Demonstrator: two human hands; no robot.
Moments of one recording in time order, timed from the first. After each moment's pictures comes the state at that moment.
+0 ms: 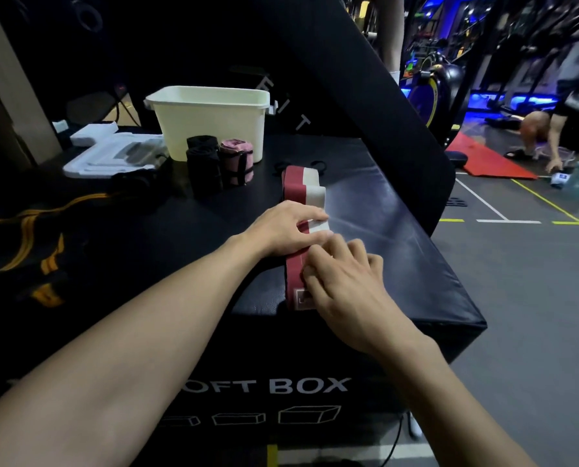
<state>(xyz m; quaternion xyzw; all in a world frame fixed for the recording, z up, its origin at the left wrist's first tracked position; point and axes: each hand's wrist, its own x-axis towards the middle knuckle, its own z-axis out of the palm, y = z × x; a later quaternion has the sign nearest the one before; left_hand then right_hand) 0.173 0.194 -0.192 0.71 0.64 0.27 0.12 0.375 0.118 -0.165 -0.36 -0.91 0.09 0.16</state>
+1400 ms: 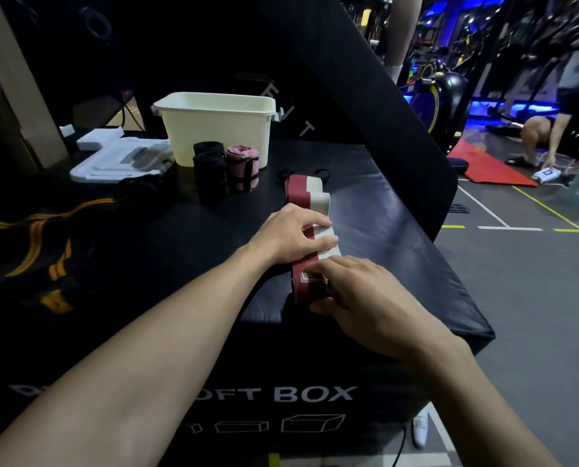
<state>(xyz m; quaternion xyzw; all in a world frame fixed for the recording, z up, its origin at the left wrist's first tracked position) 0.172 0.193 -0.198 0.67 0.66 0.32 0.09 0.386 0.131 -0.151 -0.25 -0.96 0.07 0.14</state>
